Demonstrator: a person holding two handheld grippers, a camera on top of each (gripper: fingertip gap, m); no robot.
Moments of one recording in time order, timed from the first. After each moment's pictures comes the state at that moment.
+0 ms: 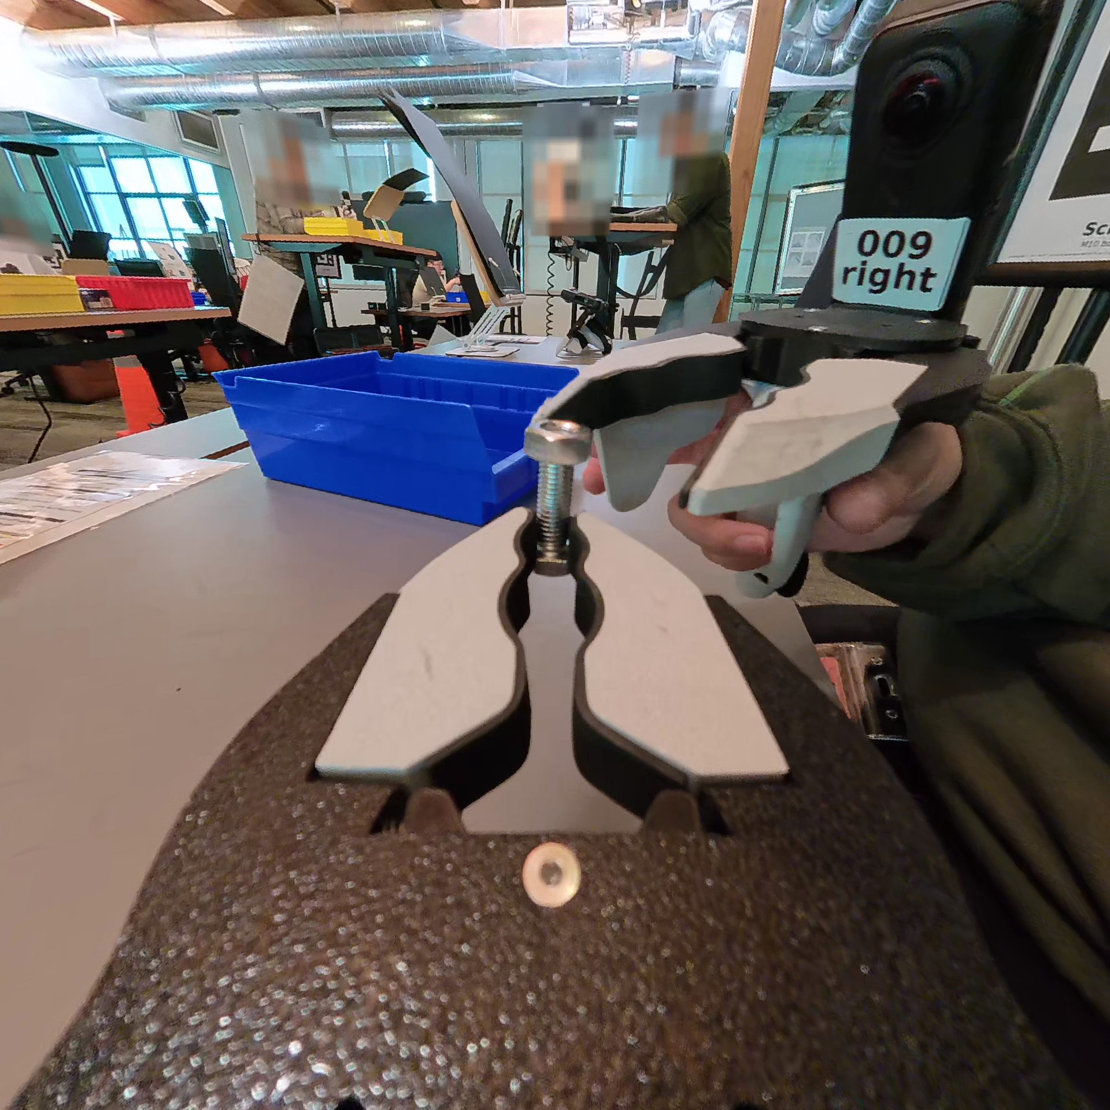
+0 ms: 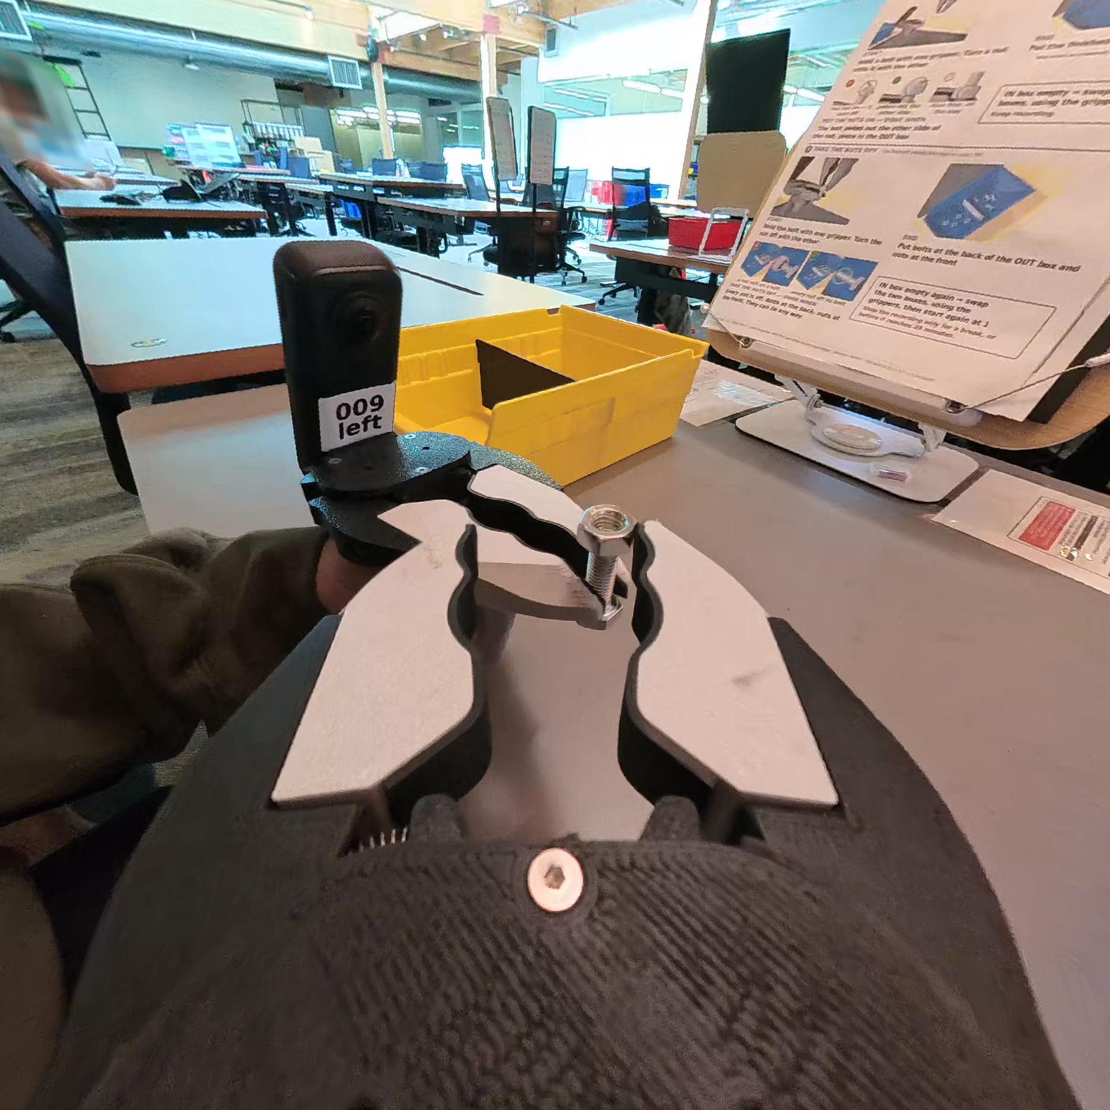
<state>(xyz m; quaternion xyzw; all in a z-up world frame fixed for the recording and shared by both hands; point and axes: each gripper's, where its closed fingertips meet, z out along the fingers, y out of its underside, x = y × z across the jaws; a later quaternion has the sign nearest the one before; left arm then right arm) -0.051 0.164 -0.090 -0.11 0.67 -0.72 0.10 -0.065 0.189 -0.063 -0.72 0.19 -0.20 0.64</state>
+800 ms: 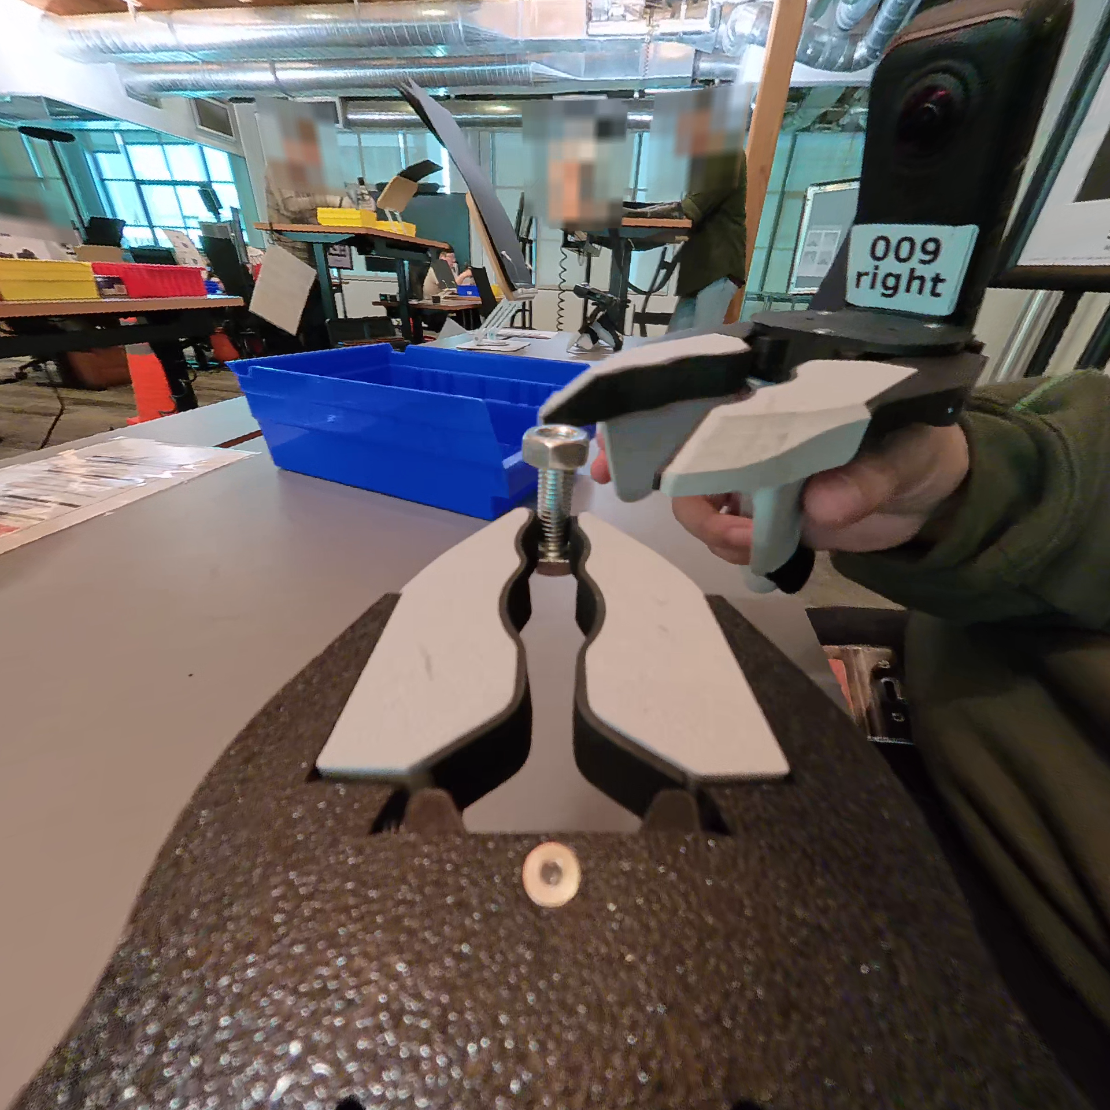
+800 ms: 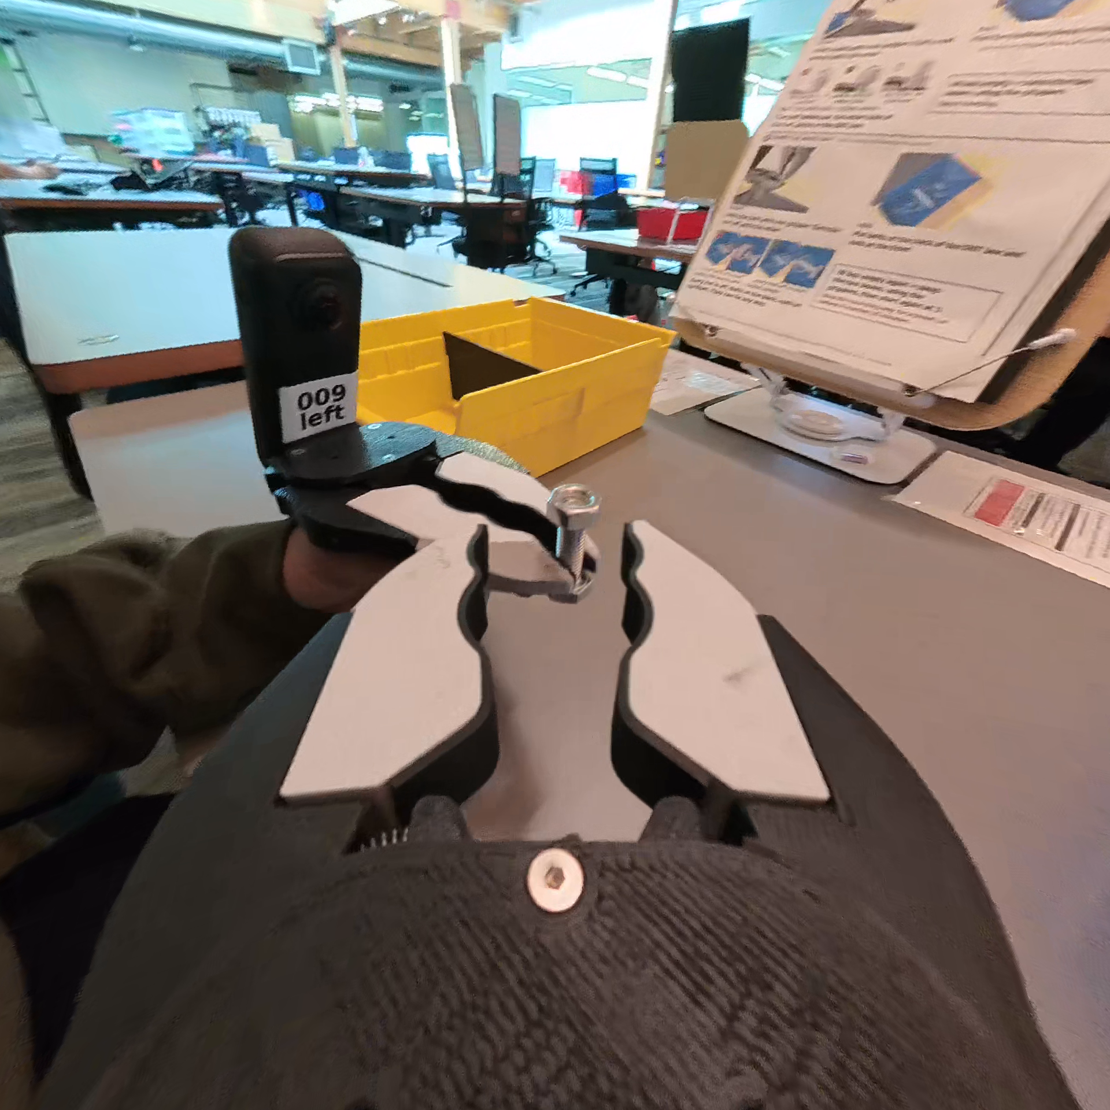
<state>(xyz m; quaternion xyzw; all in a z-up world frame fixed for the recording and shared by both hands) -0.048 0.166 -0.091 -0.12 0.68 -0.72 0.10 -0.057 0.179 -0.064 -0.71 0.21 -0.22 0.63</state>
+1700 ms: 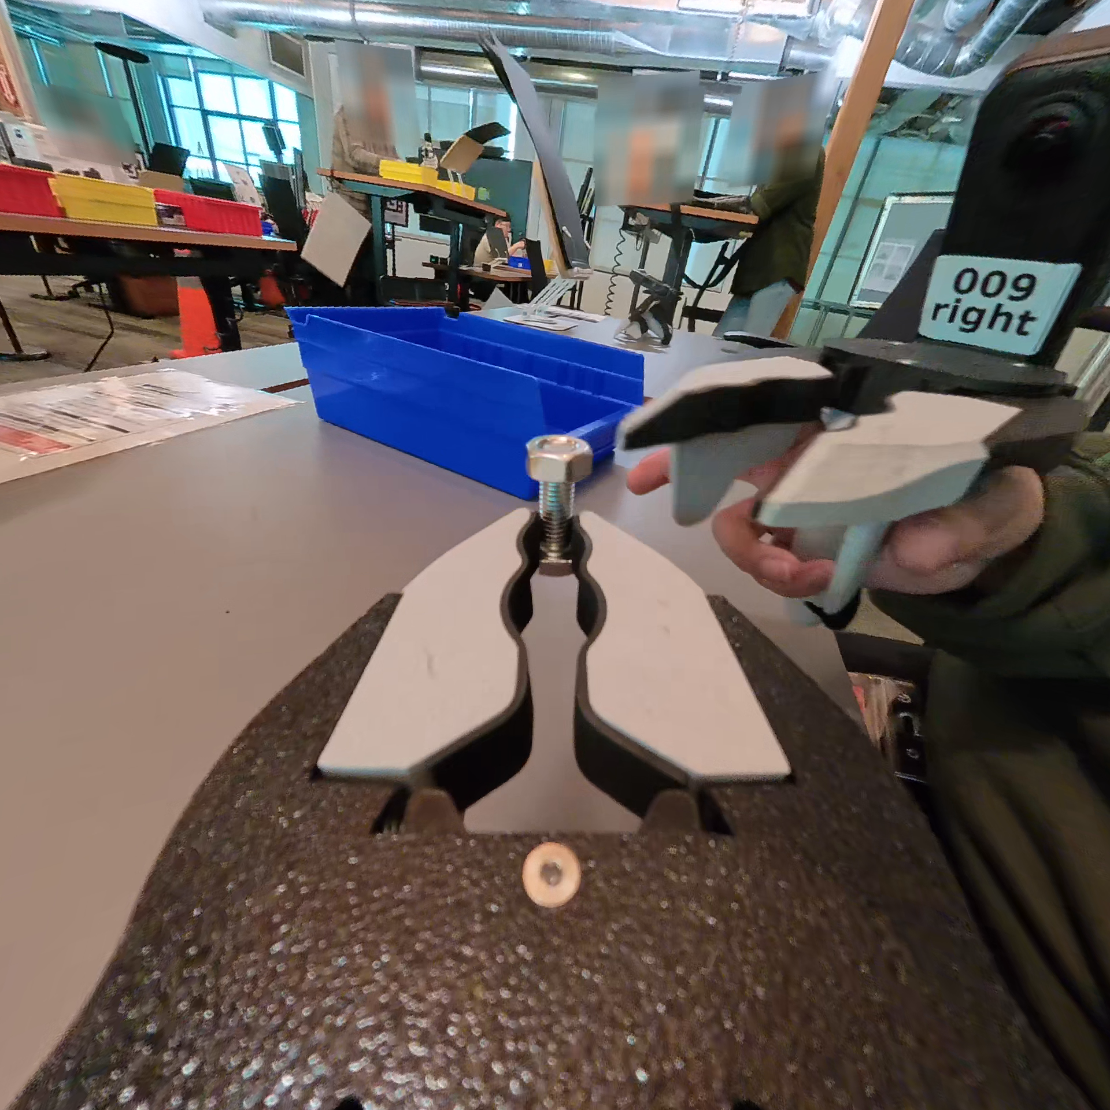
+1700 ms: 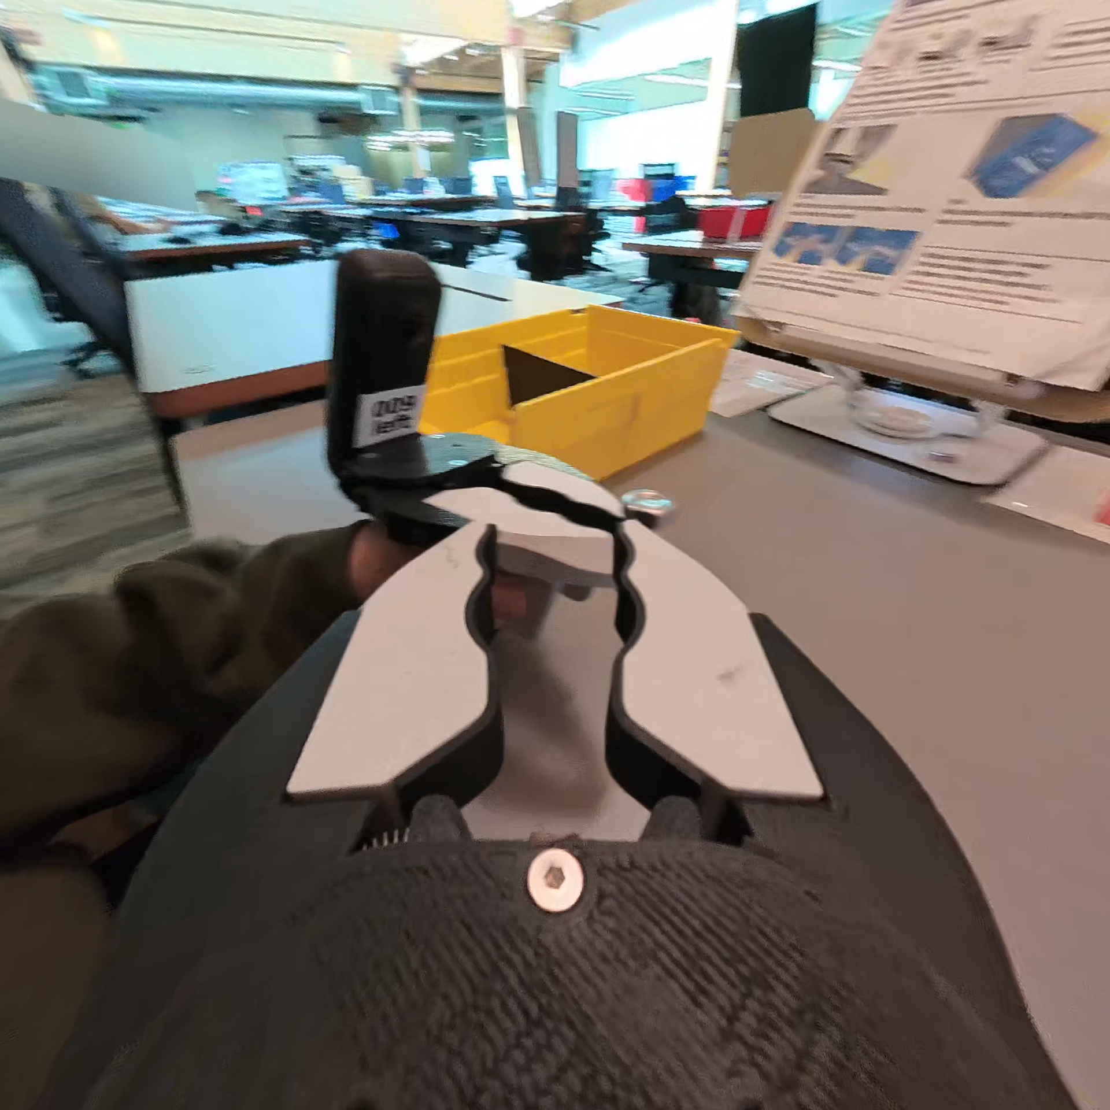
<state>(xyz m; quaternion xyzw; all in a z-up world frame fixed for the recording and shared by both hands) -0.030 0.174 -0.097 -0.19 0.68 -0.71 0.10 -0.066 0.192 -0.065 -0.71 0.20 -0.16 0.65</state>
